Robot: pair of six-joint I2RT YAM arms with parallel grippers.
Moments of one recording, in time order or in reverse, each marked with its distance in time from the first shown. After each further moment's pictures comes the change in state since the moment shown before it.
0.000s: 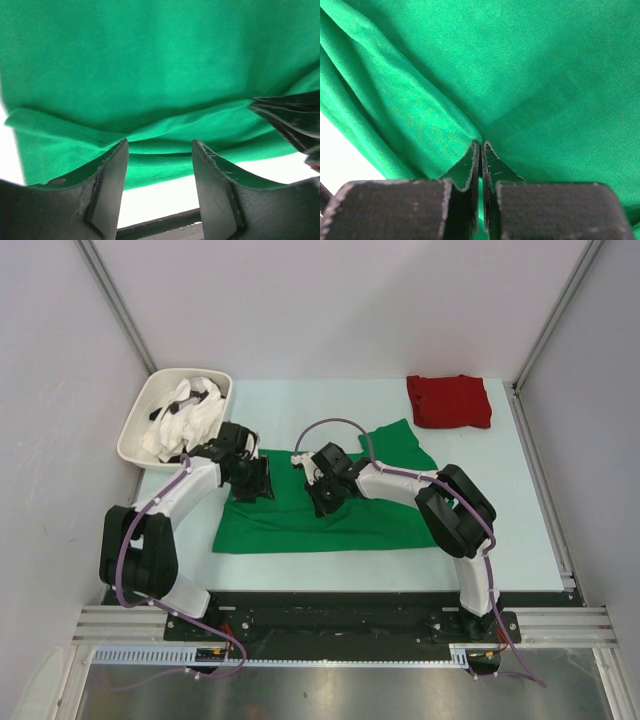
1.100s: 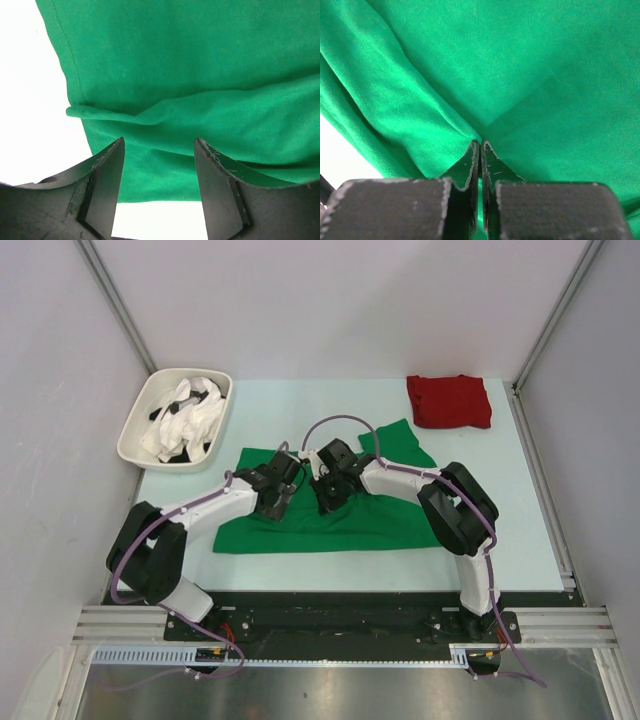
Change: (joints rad) left arm -0.364 0.010 -0.110 0.072 -0.622 0.222; right arm -0.036 0.000 -0.002 -0.013 -0.029 0.041
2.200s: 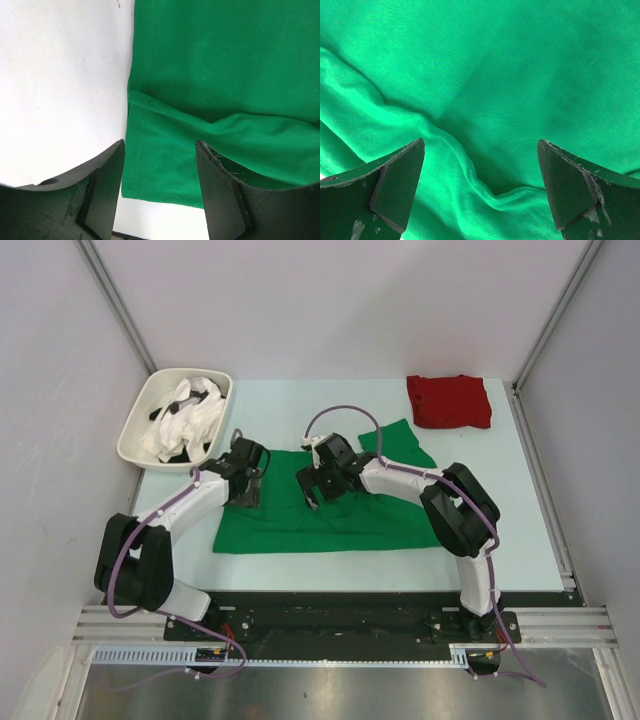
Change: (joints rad) left arm 0.236 -0.082 -0.003 -0.056 0.037 -0.119; right arm 0.005 -0.008 0.021 0.081 0.193 0.105
